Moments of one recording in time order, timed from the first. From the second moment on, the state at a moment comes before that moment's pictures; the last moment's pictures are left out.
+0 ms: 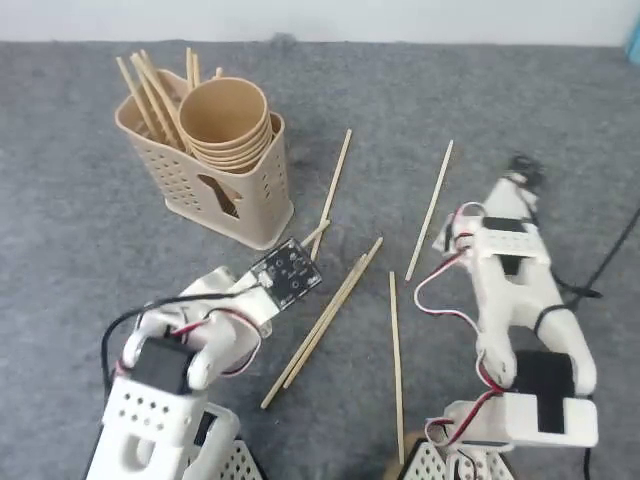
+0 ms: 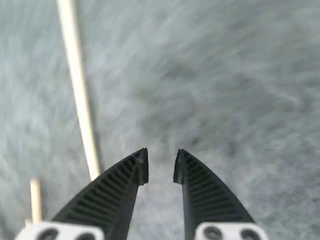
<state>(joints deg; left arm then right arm) 12.0 -69.2 65.4 76.4 -30.4 0.6 -2.0 39.4 40.7 -28.5</state>
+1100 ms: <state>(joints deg) 4.8 -67.0 69.5 57.8 -11.8 1.8 -2.0 39.4 38.5 -30.9</state>
